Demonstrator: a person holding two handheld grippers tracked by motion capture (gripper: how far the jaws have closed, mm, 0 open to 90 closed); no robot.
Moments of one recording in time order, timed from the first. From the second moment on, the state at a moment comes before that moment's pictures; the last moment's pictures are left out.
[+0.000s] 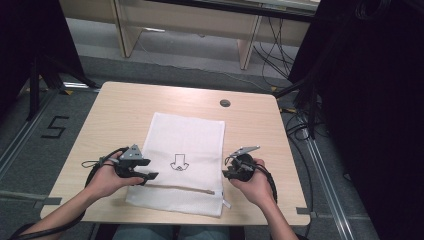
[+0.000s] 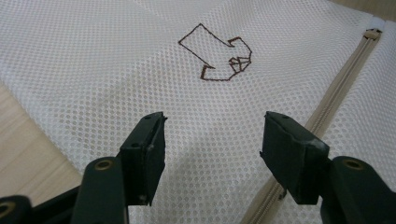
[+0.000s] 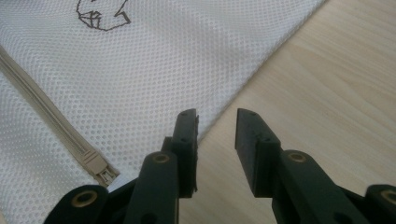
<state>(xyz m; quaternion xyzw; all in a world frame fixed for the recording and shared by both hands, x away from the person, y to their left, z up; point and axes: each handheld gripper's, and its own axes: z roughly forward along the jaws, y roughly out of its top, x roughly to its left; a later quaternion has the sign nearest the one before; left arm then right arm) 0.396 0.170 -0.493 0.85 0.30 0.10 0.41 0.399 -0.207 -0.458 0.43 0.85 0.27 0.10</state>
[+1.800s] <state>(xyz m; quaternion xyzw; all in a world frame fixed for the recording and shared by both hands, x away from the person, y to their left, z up) 0.375 0.141 -0.504 0.92 0.20 0.06 0.33 0.366 -0.177 -0.479 0.36 0.91 0.17 -0.02</state>
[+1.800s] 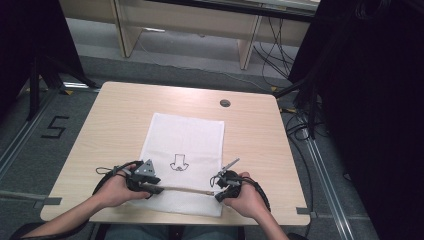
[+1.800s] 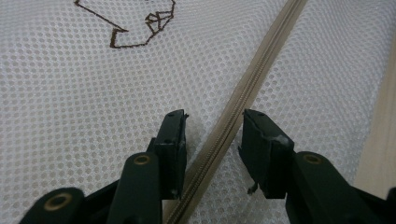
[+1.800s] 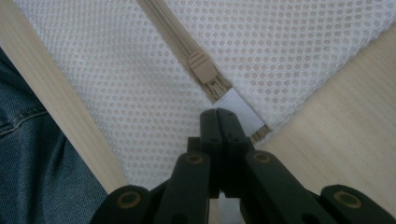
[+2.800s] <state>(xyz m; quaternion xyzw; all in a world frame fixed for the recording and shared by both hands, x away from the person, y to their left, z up) 0.369 0.137 -0.498 0.90 0.19 0.08 0.39 0.368 -0.200 -0.462 0.36 0.91 0.22 0.02</state>
